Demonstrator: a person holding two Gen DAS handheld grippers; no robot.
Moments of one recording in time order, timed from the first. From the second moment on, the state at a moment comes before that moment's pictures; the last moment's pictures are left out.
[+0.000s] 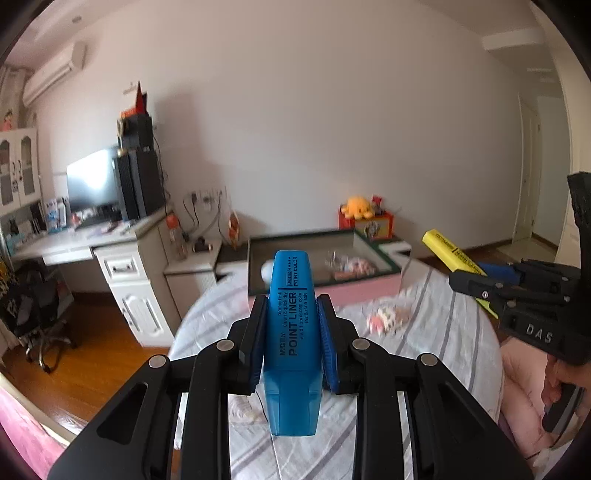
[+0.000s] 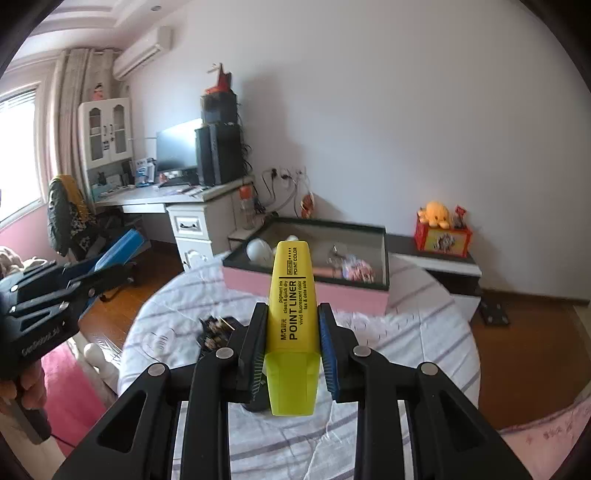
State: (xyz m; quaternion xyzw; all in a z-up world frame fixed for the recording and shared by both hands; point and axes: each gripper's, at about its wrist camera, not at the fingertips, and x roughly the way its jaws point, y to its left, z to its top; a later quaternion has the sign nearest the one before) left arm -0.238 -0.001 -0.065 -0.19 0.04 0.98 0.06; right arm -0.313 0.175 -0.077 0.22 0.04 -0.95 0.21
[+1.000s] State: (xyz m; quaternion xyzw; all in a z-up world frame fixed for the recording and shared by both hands) left arm -0.280 -0.010 -0.026 -0.15 0.06 0.99 0.01; right arm -0.346 0.160 -0.051 0.20 0.06 -0.95 0.22
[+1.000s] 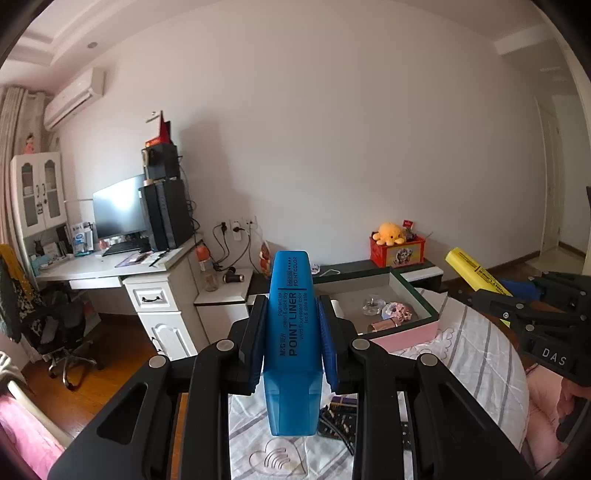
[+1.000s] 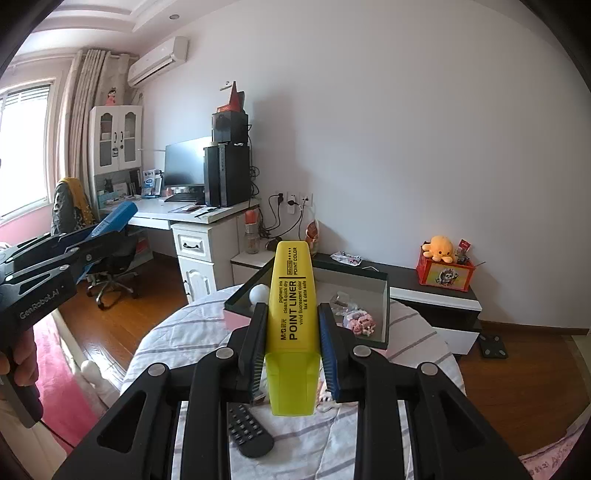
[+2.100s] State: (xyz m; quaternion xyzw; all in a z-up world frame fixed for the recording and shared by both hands) left arm -0.564 0.032 -0.157 -0.37 0.14 0.92 0.04; right arm -0.583 0.100 -0.159 0.38 0.12 -0.89 0.23
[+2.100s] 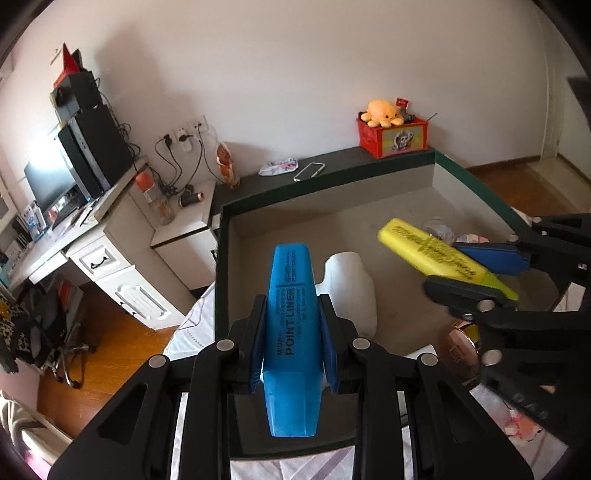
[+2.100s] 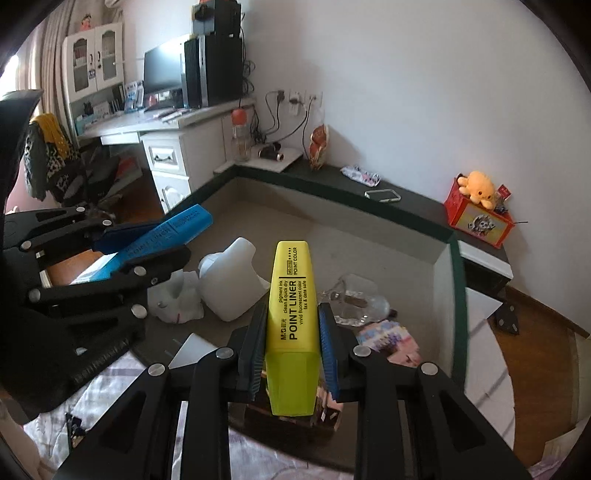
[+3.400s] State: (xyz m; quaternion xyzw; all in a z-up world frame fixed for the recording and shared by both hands) left arm -0.262 -0.012 -0.041 -0.16 0.03 0.99 -0.01; right arm -0.319 0.156 -0.050 0.17 0.04 -0.97 0.17
